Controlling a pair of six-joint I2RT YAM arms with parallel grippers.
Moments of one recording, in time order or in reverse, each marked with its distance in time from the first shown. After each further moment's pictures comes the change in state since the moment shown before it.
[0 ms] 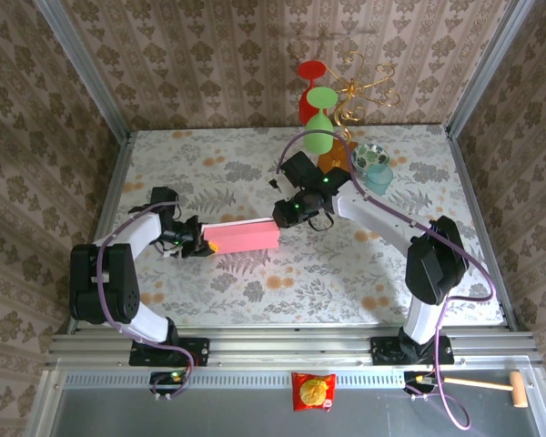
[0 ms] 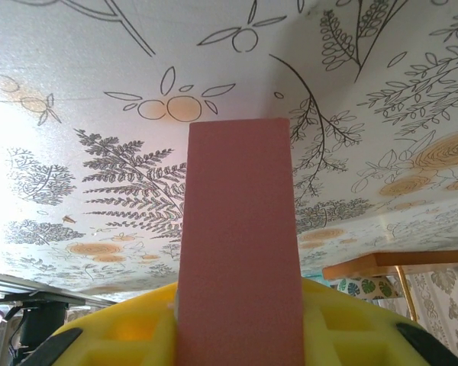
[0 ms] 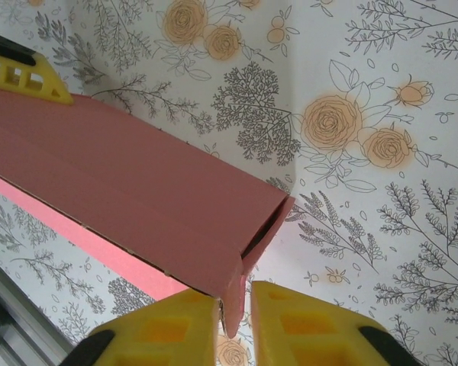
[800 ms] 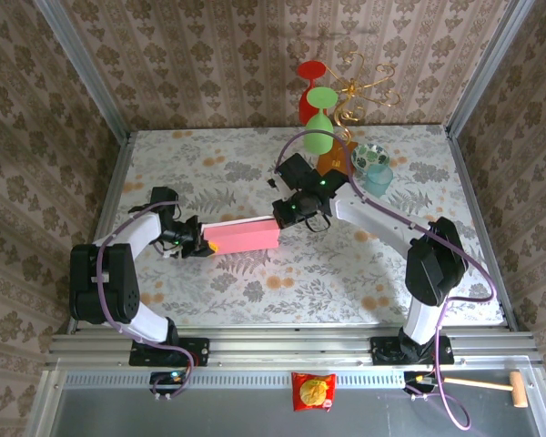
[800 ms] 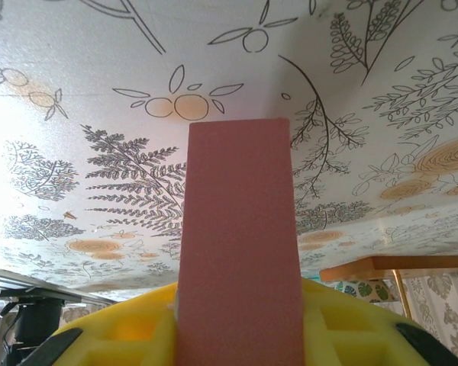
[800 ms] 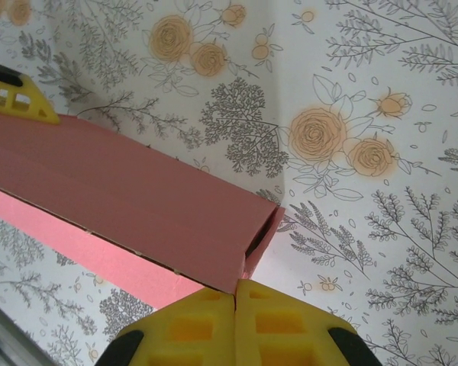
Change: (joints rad) left arm 0.000 0.000 0.001 -0.003 0.000 -0.023; right arm 0.038 -0.003 0.000 0.019 0.094 0.055
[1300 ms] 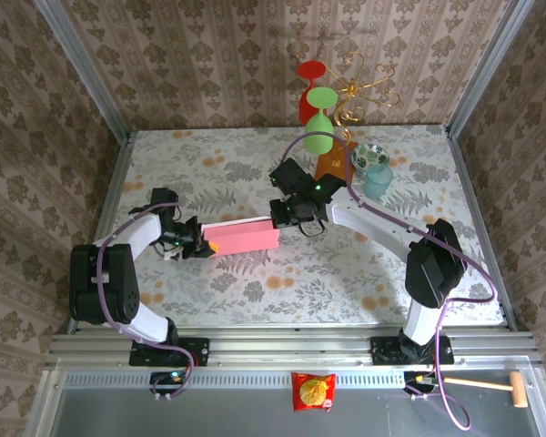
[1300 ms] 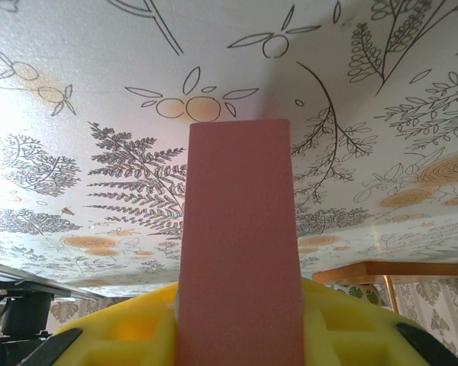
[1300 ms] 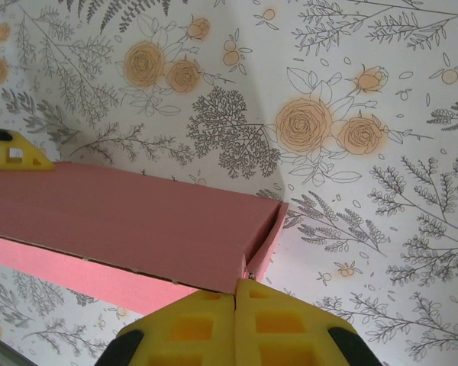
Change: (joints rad) left arm 0.000 -0.003 -0.014 0.015 0.003 -0.049; right arm 0.042 -0.004 -0.001 0.006 0.093 0.241
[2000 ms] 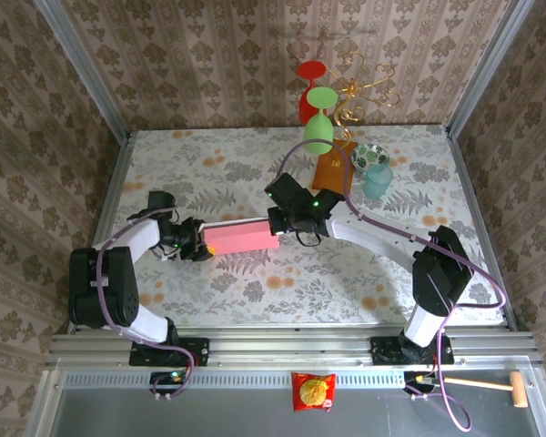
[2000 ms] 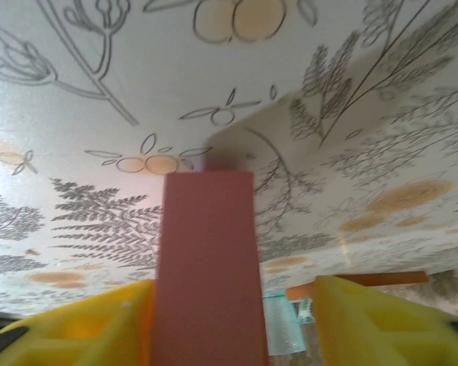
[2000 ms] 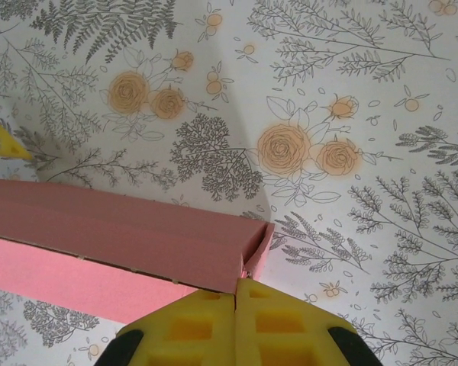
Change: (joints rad) left arm 0.026 -0.032 -0.071 0.142 -0.055 -0.041; right arm 0.073 -0.060 -0.125 0.132 0.187 0.018
